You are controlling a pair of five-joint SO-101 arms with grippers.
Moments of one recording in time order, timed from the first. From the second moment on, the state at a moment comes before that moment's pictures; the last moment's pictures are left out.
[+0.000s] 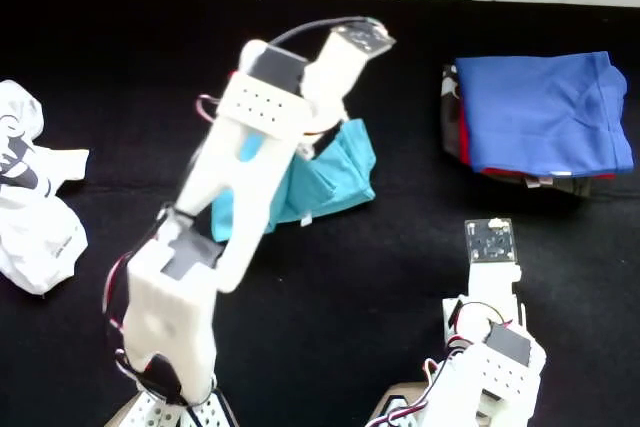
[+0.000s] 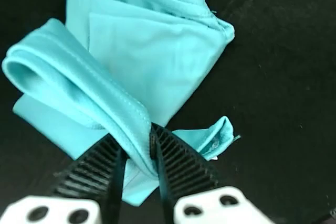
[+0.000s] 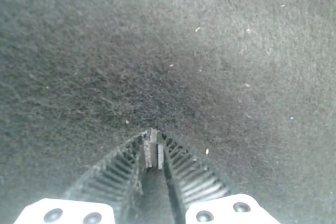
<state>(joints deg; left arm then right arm) 19.1 26.7 -37.8 91.1 -17.5 20.6 -68.4 94.4 48.3 29.6</state>
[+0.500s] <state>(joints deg) 21.4 53.4 -69.4 88.8 -17.5 20.6 -68.4 94.4 48.3 29.6</state>
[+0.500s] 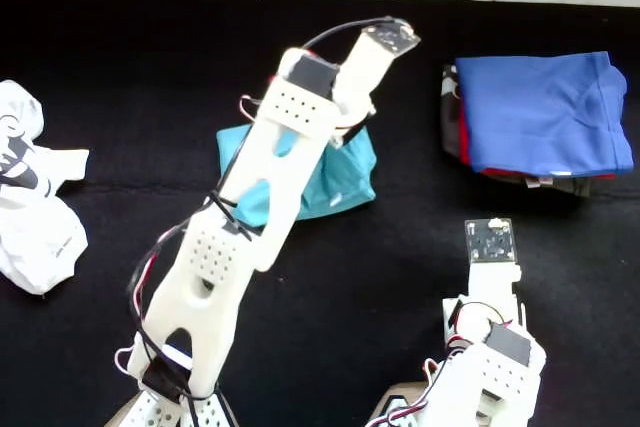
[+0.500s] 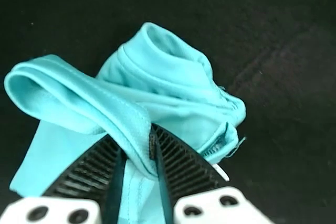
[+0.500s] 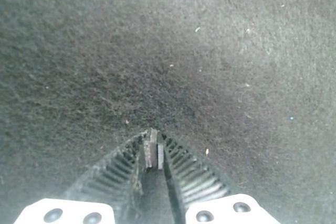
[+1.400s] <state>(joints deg) 17.5 57.5 -81.9 100.4 -17.5 20.6 -68.4 94.4 48.2 29.6</state>
